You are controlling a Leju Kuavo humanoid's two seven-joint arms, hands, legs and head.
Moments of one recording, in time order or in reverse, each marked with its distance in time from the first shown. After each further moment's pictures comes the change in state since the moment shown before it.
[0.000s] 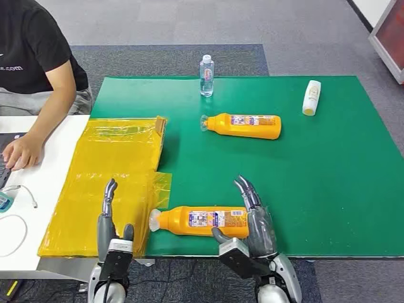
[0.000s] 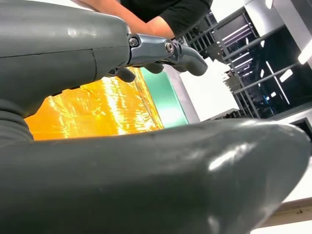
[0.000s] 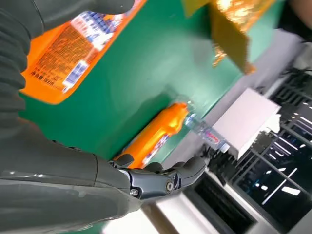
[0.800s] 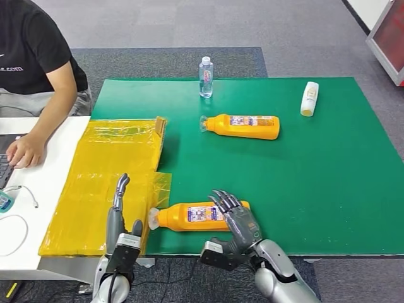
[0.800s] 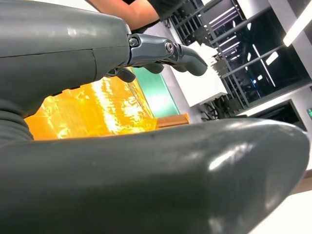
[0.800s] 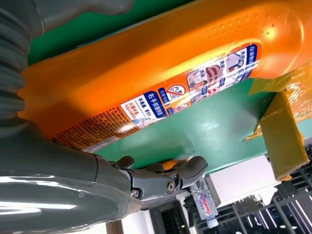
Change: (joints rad) left arm -0.057 0.000 -0.021 0.056 0.005 -0.066 -0.017; right arm -0.237 -0.056 0.135 0.417 0.019 0.131 -0.053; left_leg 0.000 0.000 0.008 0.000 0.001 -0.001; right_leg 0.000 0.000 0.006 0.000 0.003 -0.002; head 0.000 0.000
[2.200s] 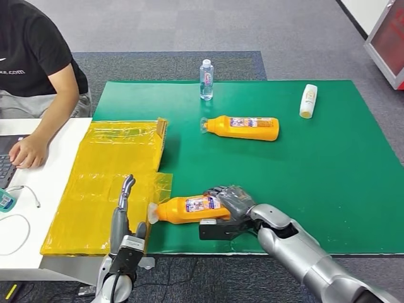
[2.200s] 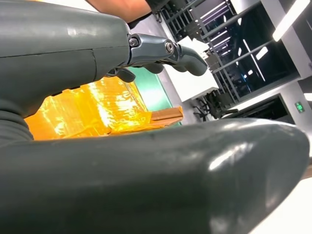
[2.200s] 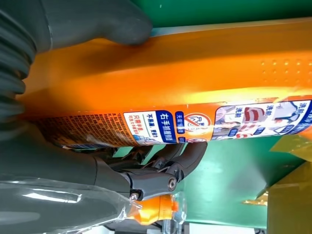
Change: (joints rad) left arm -0.024 0.000 -0.009 0.060 0.019 -0.007 -0.055; right arm -0.338 -0.080 0.272 0.200 -0.063 0.312 0.116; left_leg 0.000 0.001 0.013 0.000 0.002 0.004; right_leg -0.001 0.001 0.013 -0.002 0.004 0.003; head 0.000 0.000
